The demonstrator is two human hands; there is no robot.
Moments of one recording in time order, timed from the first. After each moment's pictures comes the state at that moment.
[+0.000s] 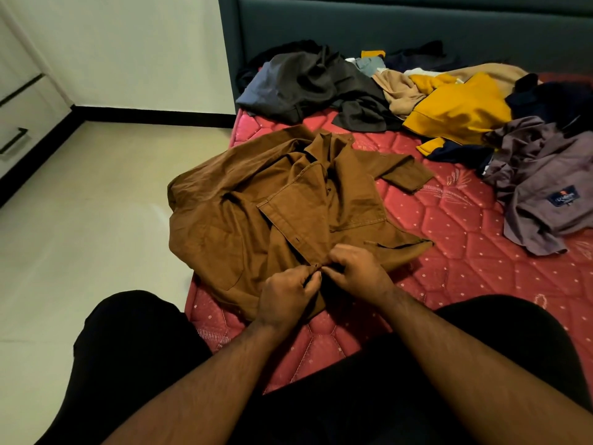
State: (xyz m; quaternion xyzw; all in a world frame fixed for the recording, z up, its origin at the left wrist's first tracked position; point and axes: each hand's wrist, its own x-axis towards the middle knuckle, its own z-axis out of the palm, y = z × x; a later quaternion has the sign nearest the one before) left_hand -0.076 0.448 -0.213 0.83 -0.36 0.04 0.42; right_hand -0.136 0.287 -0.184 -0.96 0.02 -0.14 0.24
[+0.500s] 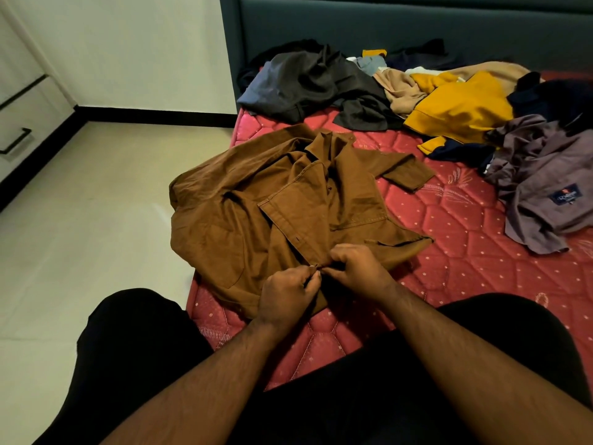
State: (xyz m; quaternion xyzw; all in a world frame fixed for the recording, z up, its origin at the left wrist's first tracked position) left_hand -0.076 0.449 -0.214 0.84 -0.38 0.05 0.39; right_hand -0.134 0.284 -0.184 -0.95 0.00 -0.14 0.27
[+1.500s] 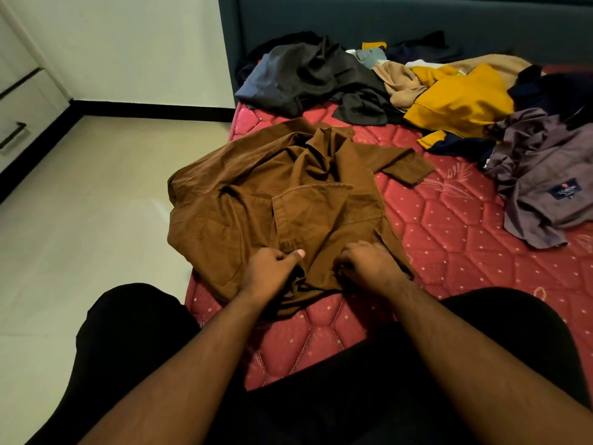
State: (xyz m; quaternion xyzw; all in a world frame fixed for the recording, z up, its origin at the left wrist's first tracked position) left_hand -0.042 0.456 -0.186 0.86 -0.13 -0.26 0.42; right_hand -0.143 0.271 -0.174 -0.99 0.09 0.09 0.08
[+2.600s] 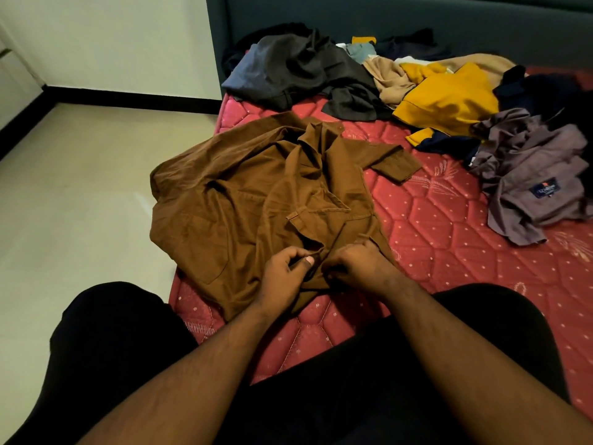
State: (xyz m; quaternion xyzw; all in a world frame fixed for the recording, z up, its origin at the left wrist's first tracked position) left_hand -0.076 0.426 -0.214 0.70 -0.18 -0.25 0.64; right_hand -0.149 0.272 -0.161 -0.99 0.04 0.11 0.10
